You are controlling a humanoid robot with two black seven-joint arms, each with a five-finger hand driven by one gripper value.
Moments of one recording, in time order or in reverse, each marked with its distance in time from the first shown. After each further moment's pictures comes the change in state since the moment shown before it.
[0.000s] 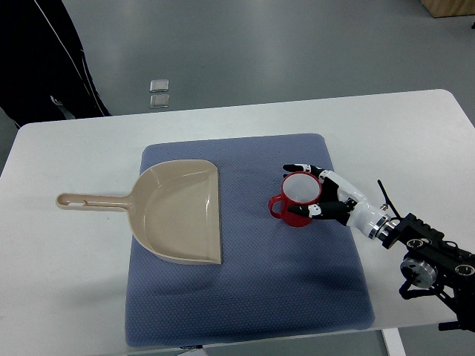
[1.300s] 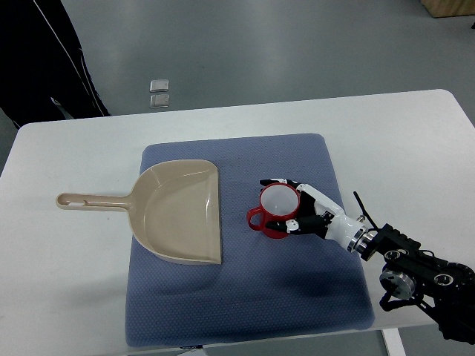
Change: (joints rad) left arm 0.000 0.000 0.000 0.000 0.000 0.000 0.000; right arm 0.000 0.061 -0.075 0.023 0.002 -0.042 0.000
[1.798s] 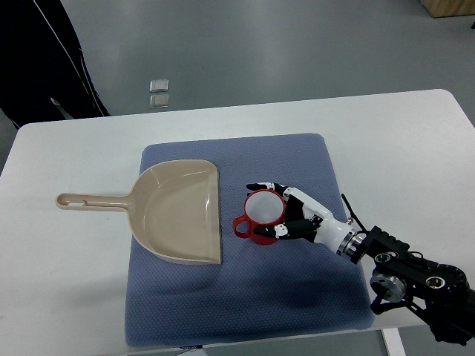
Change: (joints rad) left arm 0.000 0.000 0.000 0.000 0.000 0.000 0.000; right arm 0.006 0.027 -0.029 0.032 -0.001 -0.010 0.000
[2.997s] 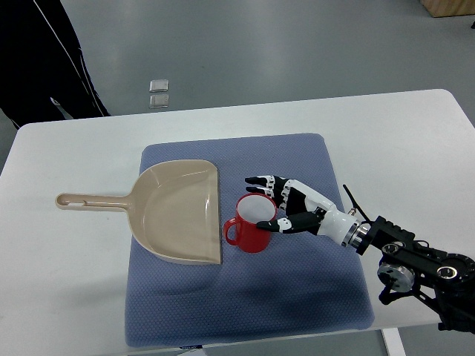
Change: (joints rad) left arm 0.000 0.000 0.000 0.000 0.000 0.000 0.000; right arm 0.050 -0.088 -0.031 0.065 0.045 0.042 0.000
